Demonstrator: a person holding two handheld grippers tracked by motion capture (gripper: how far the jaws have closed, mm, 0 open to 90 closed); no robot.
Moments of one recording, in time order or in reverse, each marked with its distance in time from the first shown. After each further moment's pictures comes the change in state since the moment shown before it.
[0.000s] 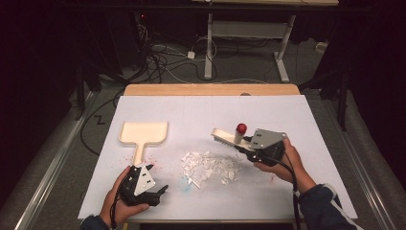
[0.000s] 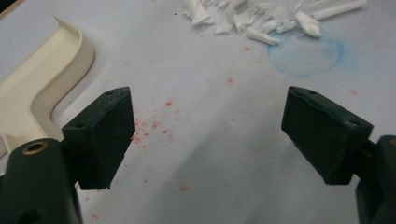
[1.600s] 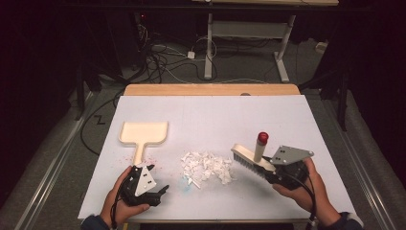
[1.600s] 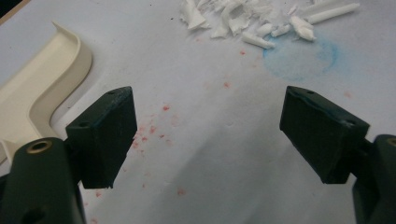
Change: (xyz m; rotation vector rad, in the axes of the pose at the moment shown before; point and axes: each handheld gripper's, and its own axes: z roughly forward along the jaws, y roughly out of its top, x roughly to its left) left arm -0.002 0.002 0.000 -0.001 -0.003 0.014; right arm 0.033 -0.032 -0.053 0.116 0.017 0.216
